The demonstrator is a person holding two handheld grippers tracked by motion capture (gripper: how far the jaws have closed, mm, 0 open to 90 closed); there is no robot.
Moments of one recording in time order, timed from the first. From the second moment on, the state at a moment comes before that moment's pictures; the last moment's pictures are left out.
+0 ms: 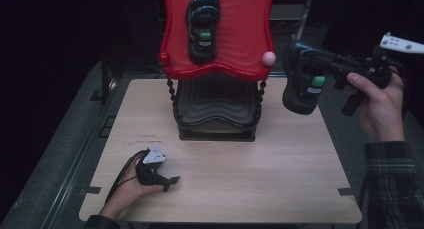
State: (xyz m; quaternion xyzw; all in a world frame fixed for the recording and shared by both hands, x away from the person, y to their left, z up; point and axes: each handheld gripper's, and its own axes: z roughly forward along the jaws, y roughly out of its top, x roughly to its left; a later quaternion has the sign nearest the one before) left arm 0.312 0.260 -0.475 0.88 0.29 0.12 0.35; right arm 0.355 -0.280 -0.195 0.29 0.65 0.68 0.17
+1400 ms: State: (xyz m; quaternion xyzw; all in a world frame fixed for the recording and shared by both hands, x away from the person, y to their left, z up) left arm 0.312 0.260 -0.475 0.88 0.29 0.12 0.36; right arm 0.477 -0.151 -0.125 0.26 0.67 0.68 0.16
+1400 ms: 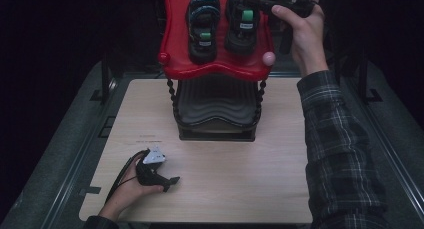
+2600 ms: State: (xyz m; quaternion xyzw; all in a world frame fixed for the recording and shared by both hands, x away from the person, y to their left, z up) left arm 0.312 0.260 -0.475 0.88 0.29 0.12 0.36; right arm 0.464 -0.146 -0.140 0.24 0.69 0.66 0.17
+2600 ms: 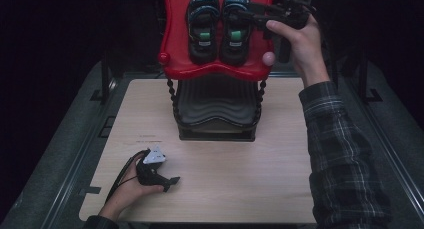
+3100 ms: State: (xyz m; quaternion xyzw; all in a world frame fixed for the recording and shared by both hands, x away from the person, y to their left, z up) left arm 0.312 0.260 -0.475 0.88 0.29 0.12 0.36; right arm 0.421 -0.212 -0.169 0.26 0.67 0.67 0.17
